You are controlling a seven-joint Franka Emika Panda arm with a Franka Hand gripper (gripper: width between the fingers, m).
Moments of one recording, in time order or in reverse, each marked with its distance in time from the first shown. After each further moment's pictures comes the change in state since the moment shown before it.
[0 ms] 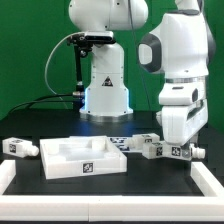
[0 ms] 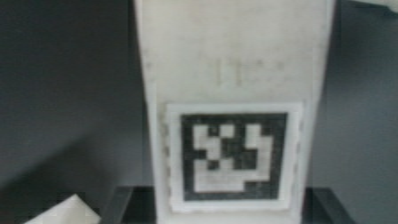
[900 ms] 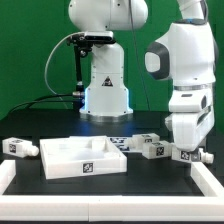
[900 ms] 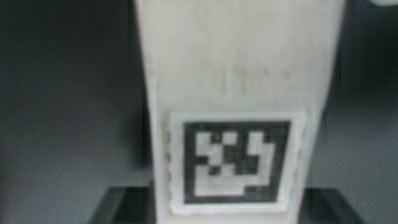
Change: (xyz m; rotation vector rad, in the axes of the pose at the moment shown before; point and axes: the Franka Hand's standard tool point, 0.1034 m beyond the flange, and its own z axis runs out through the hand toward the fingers) arm 0.010 -0.030 0.018 0.021 0.016 -0.012
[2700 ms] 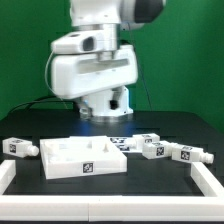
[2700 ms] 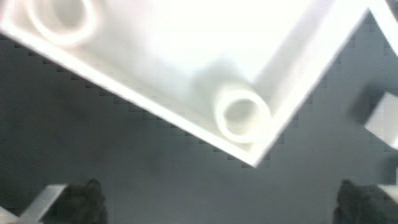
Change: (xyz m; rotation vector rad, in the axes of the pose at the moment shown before) arm -0.181 0.169 -0.147 0.070 -0.088 0.073
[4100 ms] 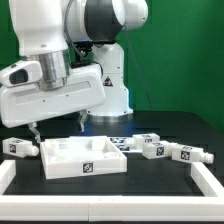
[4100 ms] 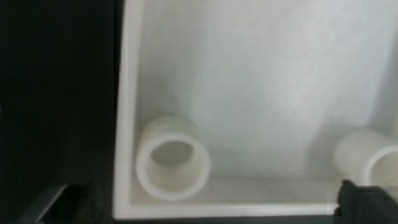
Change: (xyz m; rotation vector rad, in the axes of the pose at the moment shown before) arm -0.049 0.034 0.058 0.018 0.024 0.721
